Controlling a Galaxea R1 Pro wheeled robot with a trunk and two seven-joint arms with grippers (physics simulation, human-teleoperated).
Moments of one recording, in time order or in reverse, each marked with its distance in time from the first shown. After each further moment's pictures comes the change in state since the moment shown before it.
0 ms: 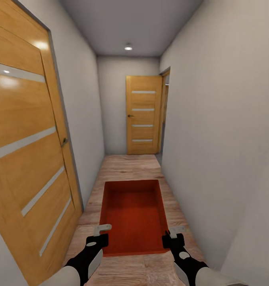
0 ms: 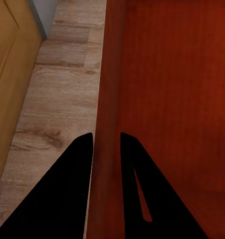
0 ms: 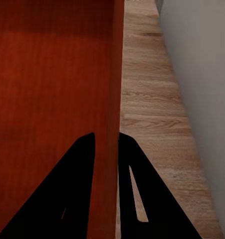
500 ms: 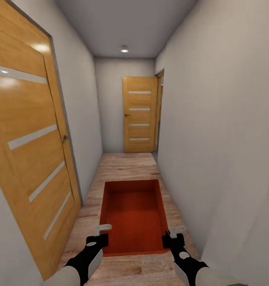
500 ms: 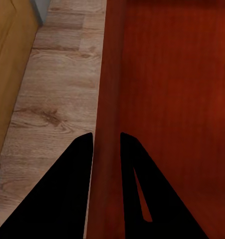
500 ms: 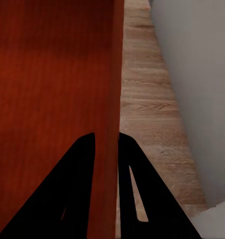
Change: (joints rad) left arm 0.000 0.000 -0.001 -0.002 0.000 0.002 0.000; right arm 0.000 0.000 -0.002 0.000 0.002 0.000 0.000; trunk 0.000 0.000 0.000
